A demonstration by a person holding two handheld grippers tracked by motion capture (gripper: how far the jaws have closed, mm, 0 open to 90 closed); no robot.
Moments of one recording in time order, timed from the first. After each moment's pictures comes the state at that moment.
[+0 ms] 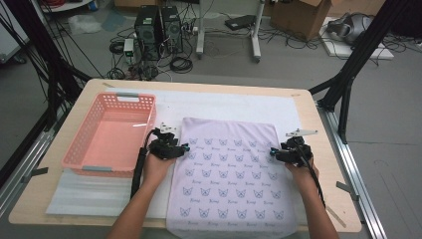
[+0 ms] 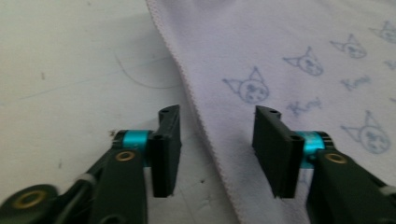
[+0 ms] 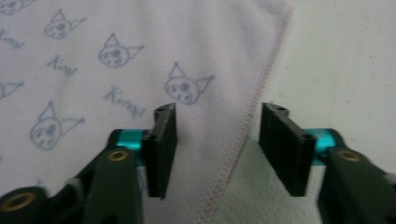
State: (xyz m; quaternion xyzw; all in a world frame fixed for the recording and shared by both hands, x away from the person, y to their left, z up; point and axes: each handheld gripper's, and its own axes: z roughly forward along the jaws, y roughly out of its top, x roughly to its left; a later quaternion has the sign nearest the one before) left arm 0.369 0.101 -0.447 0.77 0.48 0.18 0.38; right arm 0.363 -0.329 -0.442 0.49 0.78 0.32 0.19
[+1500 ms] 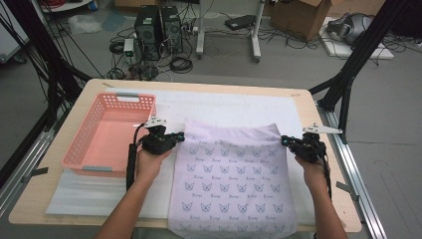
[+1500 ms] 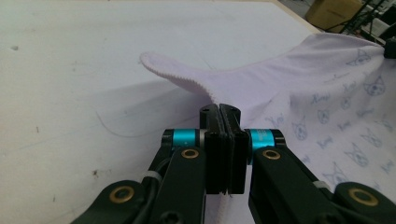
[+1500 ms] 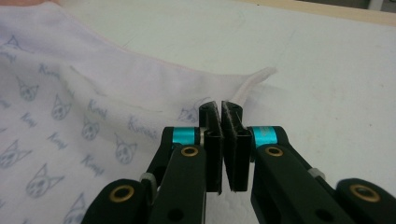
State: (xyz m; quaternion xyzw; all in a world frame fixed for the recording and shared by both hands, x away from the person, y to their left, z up) left arm 0.350 0.121 -0.403 0.73 0.45 0.12 0.51; right arm 0.341 -0.350 -0.400 0.46 0.75 0.44 0.19
